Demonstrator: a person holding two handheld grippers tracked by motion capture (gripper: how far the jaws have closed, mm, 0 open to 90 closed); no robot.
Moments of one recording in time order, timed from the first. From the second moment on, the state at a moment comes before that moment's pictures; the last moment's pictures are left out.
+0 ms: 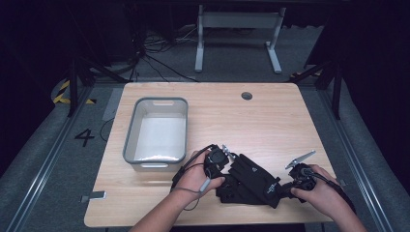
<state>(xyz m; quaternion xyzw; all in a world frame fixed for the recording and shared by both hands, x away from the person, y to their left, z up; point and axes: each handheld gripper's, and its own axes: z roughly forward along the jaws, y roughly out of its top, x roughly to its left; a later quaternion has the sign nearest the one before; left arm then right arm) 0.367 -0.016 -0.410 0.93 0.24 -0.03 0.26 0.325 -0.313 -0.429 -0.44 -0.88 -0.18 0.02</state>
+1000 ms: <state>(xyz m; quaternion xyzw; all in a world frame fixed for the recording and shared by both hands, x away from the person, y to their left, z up) 0.378 -0.039 -0.430 0.94 0.22 -0.02 0.27 0.326 -0.307 -0.429 -0.41 -0.90 -0.17 0.01</state>
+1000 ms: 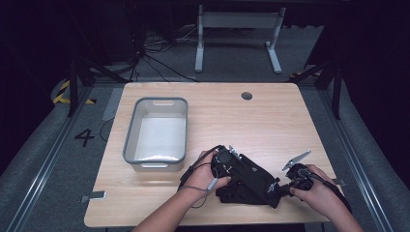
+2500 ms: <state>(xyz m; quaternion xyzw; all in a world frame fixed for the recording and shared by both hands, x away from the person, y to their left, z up) 0.346 -0.020 -0.389 0.93 0.19 0.07 0.31 0.315 -0.298 -0.386 -0.38 -0.90 -0.19 -0.10</state>
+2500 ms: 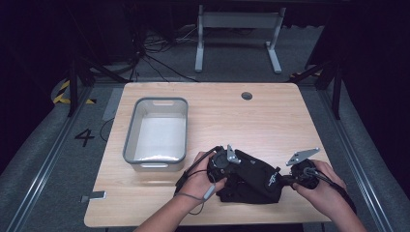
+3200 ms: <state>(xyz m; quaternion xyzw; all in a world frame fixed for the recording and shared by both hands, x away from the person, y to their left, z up) 0.314 -0.001 -0.378 0.93 0.20 0.07 0.29 0.338 -0.279 -0.381 -0.34 -0.91 -0.21 -0.12</state>
